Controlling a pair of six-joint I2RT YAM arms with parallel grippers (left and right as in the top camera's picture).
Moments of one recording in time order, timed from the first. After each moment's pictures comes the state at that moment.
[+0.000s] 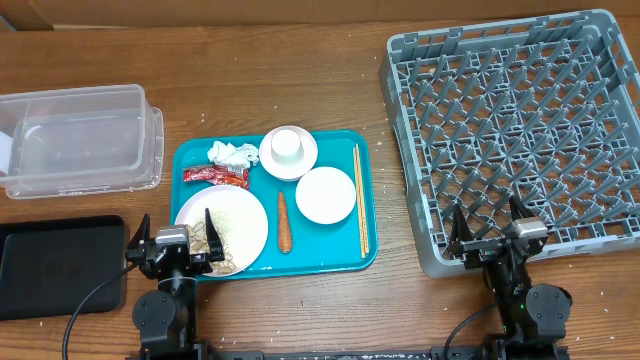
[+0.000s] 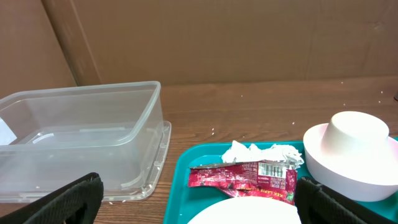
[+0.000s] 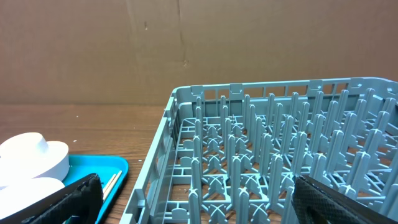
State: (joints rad) left arm 0.13 0.02 0.01 -0.08 0.00 0.08; right arm -0.01 0.01 0.02 -0.02 -0.16 0.06
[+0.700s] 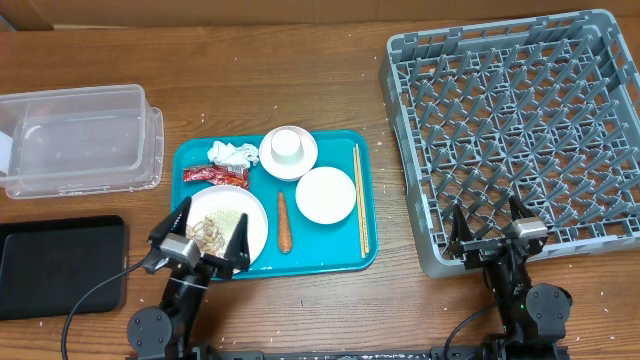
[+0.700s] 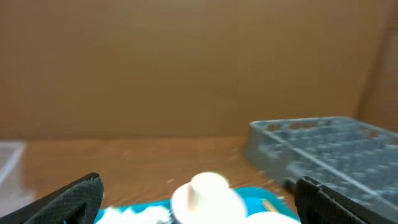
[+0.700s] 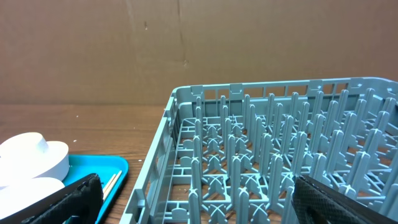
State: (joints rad) left arm 0.13 0.01 0.01 0.17 0.46 -0.22; right arm -0.01 0.01 0.02 -0.02 -0.16 0.06
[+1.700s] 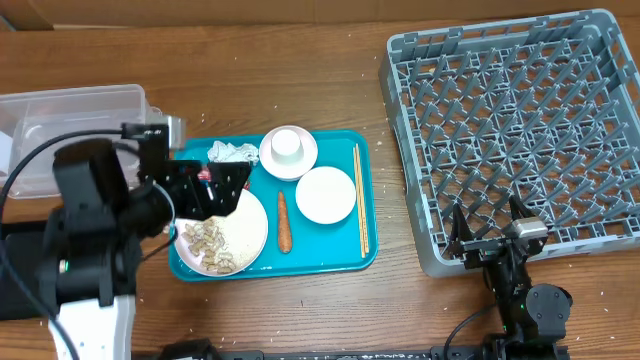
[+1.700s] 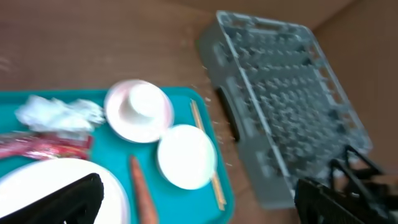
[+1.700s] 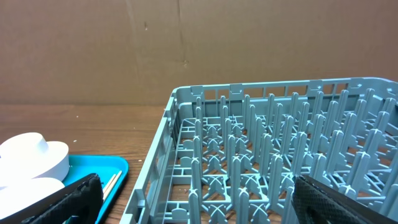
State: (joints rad) left arm 0.13 1.03 1.17 -0.92 0.67 -0.15; right arm -0.01 0.01 0.02 -0.02 -0.16 0.06
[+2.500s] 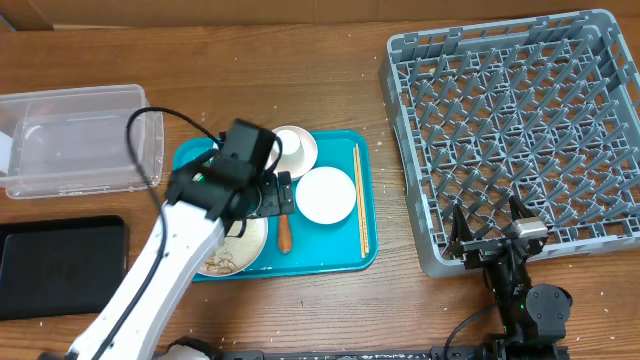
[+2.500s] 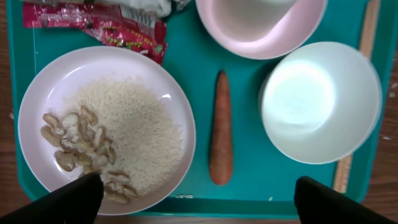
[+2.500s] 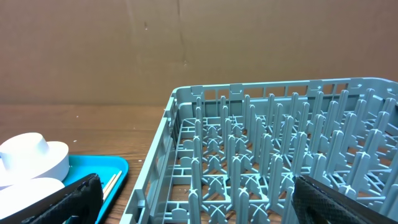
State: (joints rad) left arm -0.40 1.38 1.17 -1.06 -0.10 -0.53; right arm -0.01 0.01 0.02 -0.02 -0.16 0.06
